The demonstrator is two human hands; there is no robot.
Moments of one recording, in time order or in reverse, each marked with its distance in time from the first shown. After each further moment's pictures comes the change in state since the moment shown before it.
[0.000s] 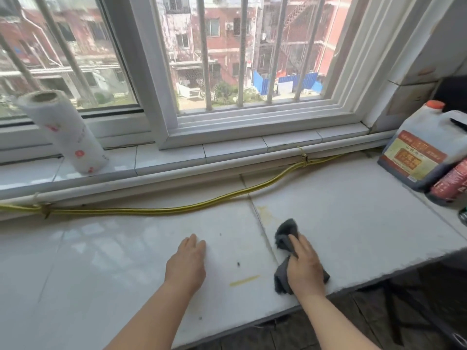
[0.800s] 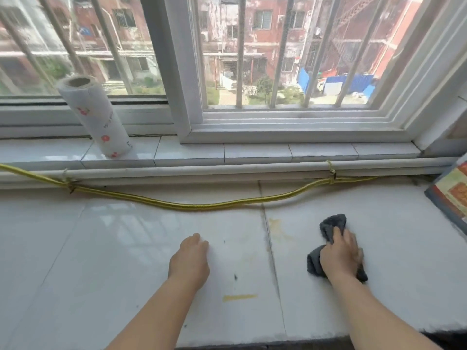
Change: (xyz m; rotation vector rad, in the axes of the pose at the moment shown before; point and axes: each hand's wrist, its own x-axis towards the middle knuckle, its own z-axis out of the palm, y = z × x) left_hand 0.014 0.021 -0.007 -0.102 -0.070 -0.229; right_hand 0.120 0.023 -0.030 -0.334 0.013 0.114
